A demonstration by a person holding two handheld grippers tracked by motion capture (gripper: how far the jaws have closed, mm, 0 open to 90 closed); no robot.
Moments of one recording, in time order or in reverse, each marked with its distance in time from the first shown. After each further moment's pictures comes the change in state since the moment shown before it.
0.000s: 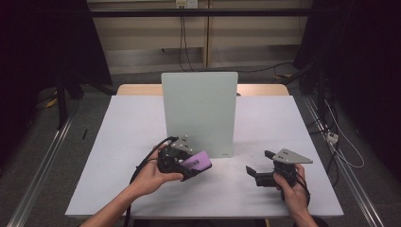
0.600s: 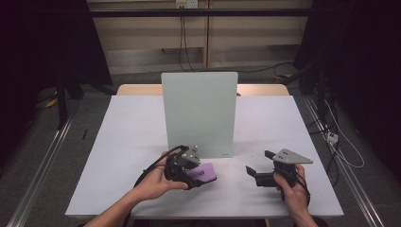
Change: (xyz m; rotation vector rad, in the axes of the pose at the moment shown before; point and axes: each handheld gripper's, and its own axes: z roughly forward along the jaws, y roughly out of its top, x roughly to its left) left arm -0.017 0.001 0.021 0.090 -0.078 0.094; right arm 0.000 0.000 0.000 -0.001 0.000 -0.001
